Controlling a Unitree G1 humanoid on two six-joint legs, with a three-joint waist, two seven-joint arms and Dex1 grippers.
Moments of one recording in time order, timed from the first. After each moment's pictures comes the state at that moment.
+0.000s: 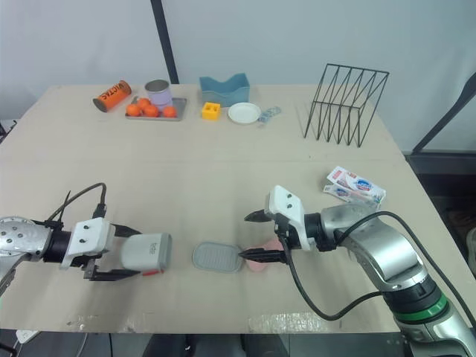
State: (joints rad) left arm -0.01 1.01 0.04 -0.24 -0.29 0.15 -1.28; right arm -0.38 -0.82 0.18 -0.39 0.51 0.68 1.08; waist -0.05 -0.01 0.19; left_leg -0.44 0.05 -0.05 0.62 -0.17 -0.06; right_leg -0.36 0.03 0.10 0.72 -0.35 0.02
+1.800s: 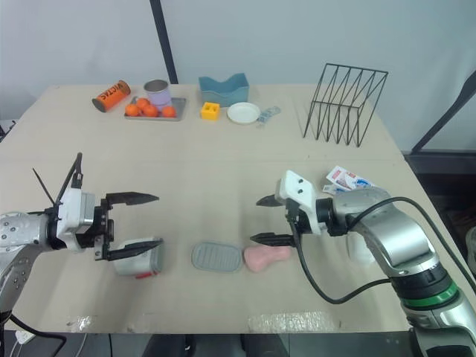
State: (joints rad) left arm -0.06 0.80 0.15 -0.37 -0.55 0.13 -1.21; right arm -0.44 -0.89 0.14 -0.33 0.46 0.65 1.12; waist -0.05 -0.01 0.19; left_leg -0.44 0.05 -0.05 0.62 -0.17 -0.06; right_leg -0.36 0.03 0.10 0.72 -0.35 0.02
